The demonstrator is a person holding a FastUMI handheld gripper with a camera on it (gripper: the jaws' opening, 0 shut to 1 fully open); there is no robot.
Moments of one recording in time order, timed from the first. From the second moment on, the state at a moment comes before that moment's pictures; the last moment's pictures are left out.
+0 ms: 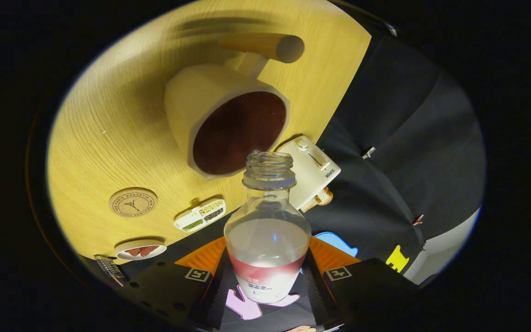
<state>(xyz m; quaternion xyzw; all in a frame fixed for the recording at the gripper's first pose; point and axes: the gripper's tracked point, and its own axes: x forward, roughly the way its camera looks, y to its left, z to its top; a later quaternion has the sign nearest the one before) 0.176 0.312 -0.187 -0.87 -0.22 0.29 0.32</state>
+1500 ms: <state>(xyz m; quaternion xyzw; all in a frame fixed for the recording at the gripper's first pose) 0.182 0.190 -0.167 -0.35 0.08 0.35 0.86</state>
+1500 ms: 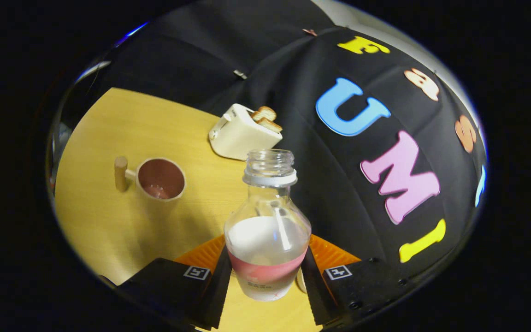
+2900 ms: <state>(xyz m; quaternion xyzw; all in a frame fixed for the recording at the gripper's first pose) 0.273 0.173 -0.242 -0.02 0.09 0.24 0.97</state>
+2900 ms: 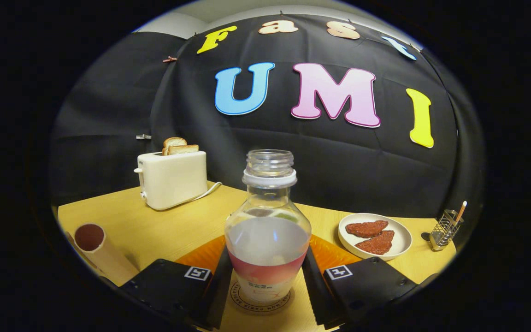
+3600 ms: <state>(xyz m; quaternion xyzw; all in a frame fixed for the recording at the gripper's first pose) 0.272 0.170 -0.237 0.01 0.09 0.24 0.97</state>
